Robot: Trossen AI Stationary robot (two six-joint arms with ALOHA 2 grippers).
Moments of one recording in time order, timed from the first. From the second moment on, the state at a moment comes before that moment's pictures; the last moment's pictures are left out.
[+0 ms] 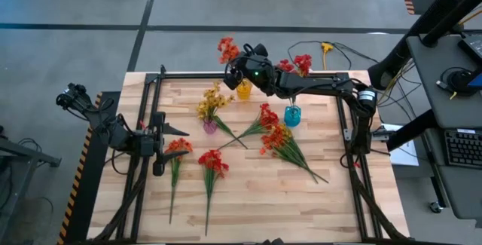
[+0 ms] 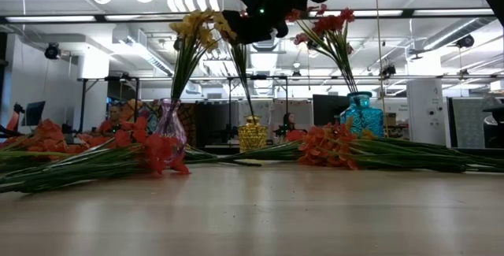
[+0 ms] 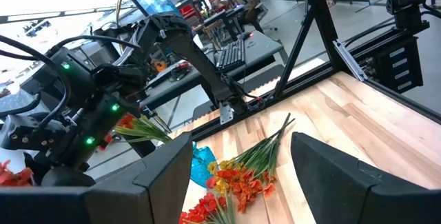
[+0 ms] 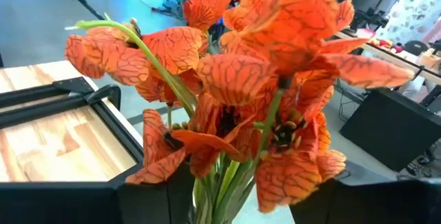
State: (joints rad) left arm -0.64 0.65 0.68 -0.11 -0.65 0.42; right arm -0.32 1.90 1.60 0.08 0.55 -0.16
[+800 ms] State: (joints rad) left arm -0.64 0.65 0.68 -0.11 -0.65 0.42; right arm -0.31 1.90 1.75 -0.25 0.55 -0.10
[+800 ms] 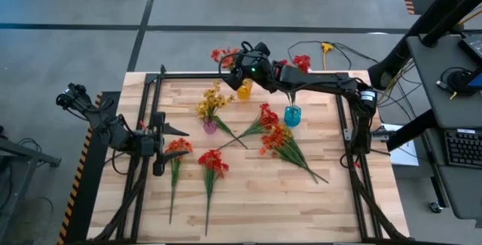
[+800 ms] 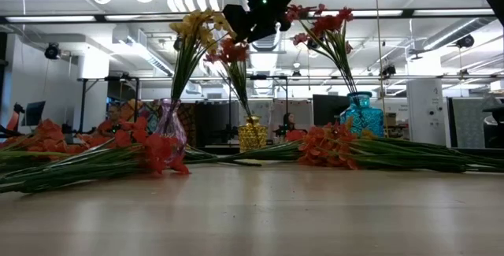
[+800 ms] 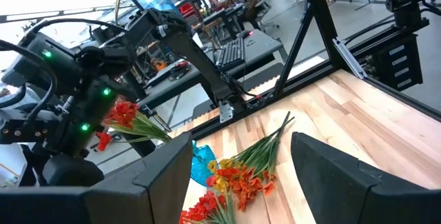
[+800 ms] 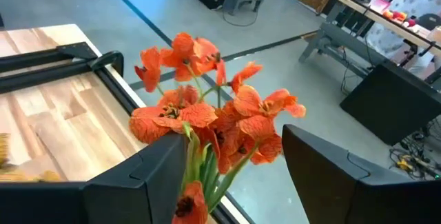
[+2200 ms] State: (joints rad) left arm -0.69 0.87 0.74 0.04 -0.65 0.13; right arm 0.15 1.88 2.11 -1.25 0.63 0.17
